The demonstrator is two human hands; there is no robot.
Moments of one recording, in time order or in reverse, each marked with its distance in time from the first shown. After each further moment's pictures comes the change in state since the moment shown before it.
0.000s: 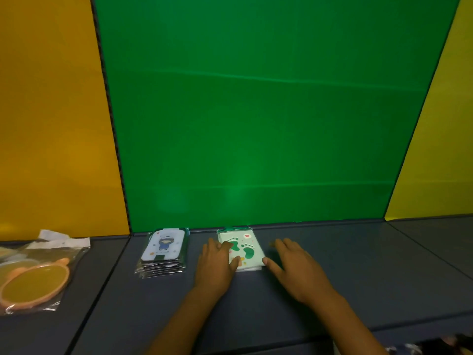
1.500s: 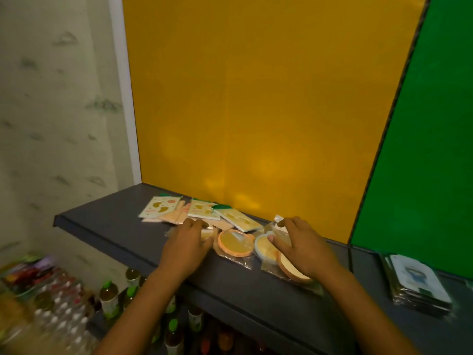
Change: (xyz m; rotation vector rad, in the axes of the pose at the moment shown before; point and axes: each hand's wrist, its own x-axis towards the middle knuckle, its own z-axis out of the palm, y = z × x) left_hand -0.218 -0.417 -0.324 0.197 0.325 -0.521; right_hand 0.063 -0.486 0.091 0.190 -0.030 -0.536
